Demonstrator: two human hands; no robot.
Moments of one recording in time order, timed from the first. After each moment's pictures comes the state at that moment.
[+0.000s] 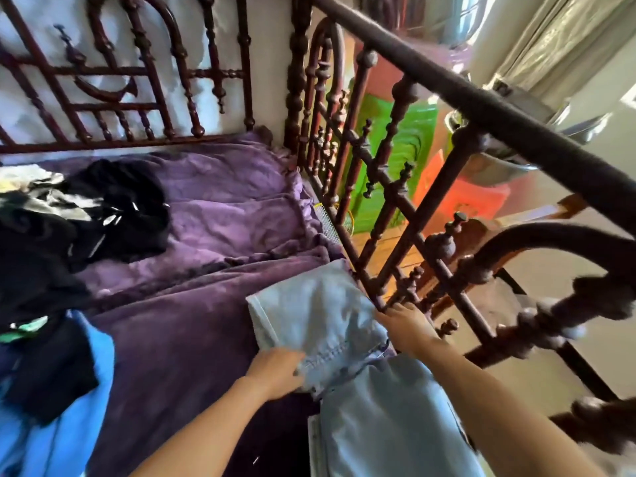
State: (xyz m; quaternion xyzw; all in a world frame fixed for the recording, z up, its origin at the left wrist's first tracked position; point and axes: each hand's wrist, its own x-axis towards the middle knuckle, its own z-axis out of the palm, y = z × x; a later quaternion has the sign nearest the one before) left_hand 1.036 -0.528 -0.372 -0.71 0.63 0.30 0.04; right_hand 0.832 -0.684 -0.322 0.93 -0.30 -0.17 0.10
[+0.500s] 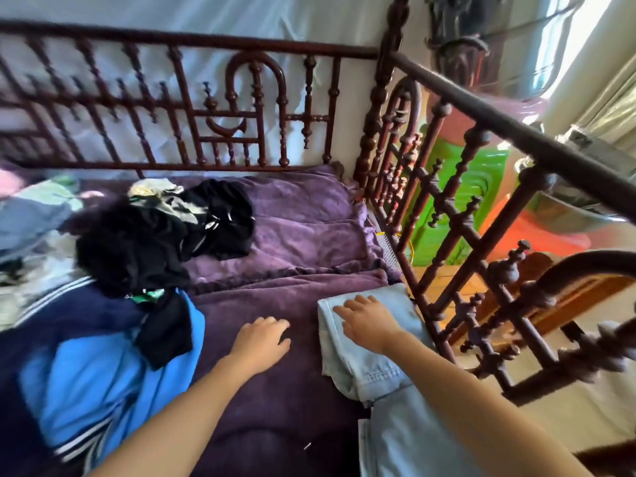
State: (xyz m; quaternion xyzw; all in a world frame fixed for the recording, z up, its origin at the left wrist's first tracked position) left_hand 1.124 -0.433 -0.327 -0.84 0.52 0.13 -0.03; right_hand 0.967 -0.598 -0.304 0.98 -0.16 -0.04 0.07
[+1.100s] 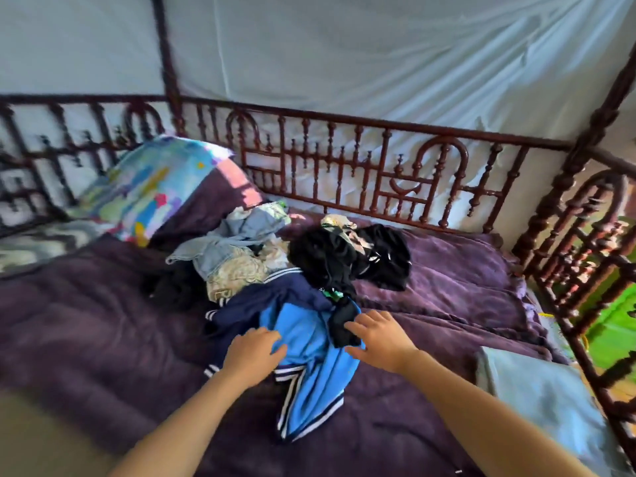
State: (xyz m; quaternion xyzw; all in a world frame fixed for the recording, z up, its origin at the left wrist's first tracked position) left_hand 1.198 -0.057 -0.276 -0.95 0.30 0.03 -0.10; right_hand 1.106 -0.298 -0.235 0.99 0.09 0.06 0.10
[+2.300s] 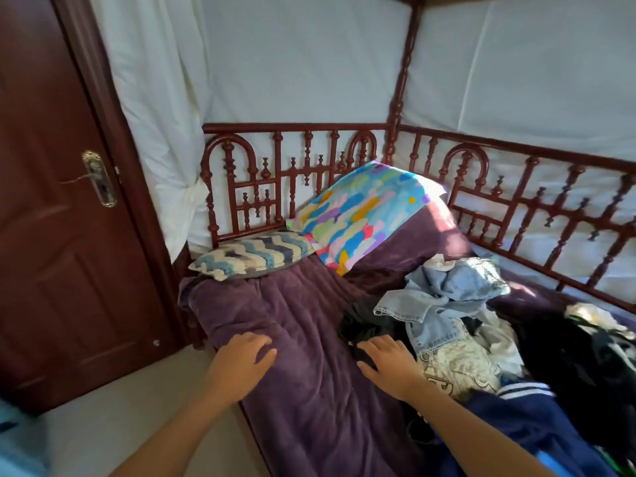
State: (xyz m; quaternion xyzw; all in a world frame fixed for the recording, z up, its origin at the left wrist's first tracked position) left_hand 1.411 0.360 -0.257 -0.98 -0.02 -0.04 -0.18; right_hand 1.477 0.077 -0.287 0.97 0.26 -0.01 -0.01
